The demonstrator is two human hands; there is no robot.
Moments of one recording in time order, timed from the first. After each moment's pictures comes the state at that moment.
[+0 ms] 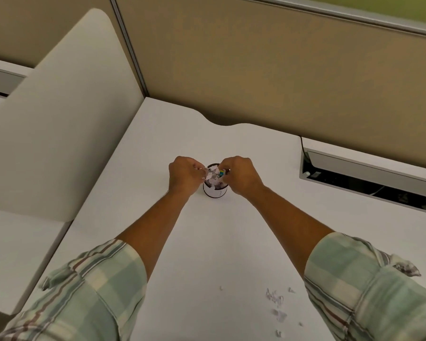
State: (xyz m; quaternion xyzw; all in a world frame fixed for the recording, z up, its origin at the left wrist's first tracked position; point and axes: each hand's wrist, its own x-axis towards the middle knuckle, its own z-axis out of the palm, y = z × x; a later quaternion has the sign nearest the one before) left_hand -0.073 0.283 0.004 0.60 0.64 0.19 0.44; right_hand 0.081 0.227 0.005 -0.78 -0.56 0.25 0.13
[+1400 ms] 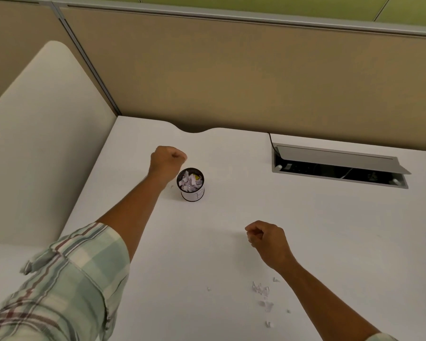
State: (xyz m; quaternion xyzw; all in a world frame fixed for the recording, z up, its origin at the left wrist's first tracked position) left_hand -0.039 0.314 0.019 0.66 0.58 0.18 0.46; right_hand 0.119 -0.002 -0.036 -0.82 -0.34 0.36 0.30
